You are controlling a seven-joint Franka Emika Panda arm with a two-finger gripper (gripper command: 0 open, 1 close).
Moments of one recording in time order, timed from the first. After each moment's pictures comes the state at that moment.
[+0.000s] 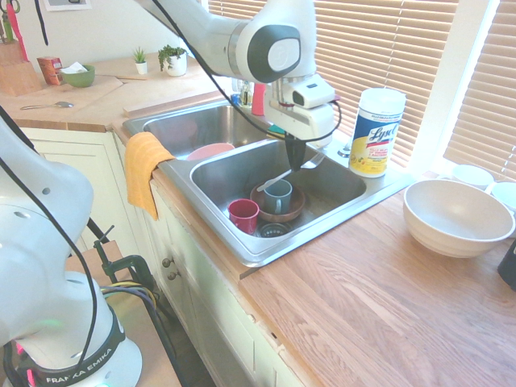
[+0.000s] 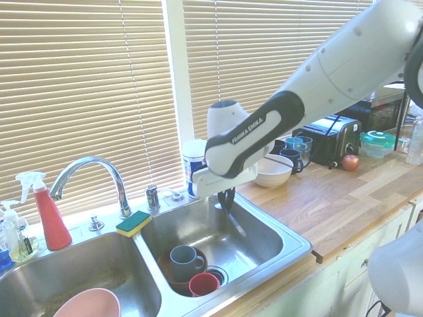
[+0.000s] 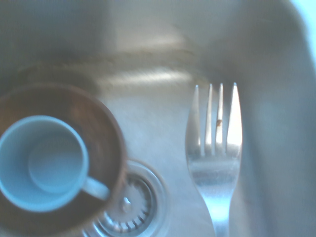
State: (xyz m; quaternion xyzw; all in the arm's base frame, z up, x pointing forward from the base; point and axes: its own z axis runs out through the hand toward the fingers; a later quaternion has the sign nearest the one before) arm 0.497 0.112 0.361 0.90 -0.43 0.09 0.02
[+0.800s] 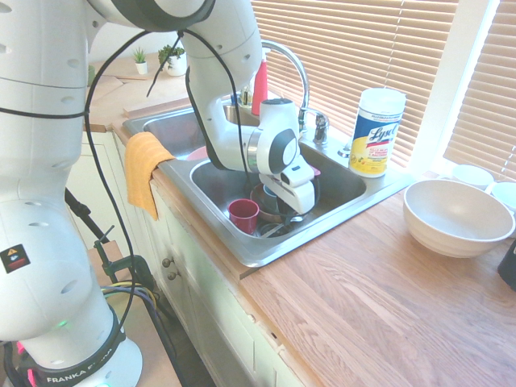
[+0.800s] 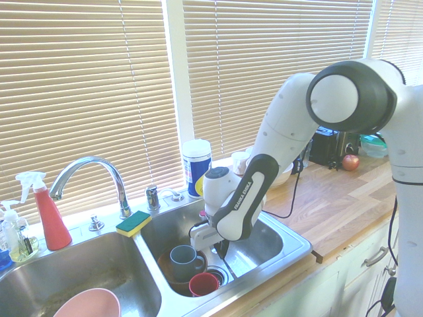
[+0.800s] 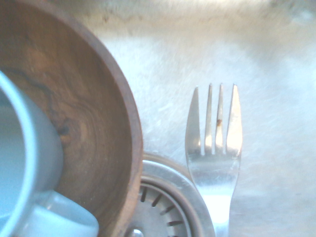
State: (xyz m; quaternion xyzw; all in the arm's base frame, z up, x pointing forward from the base) arm 0.511 0.120 0.176 0.90 -0.42 0.07 0.01
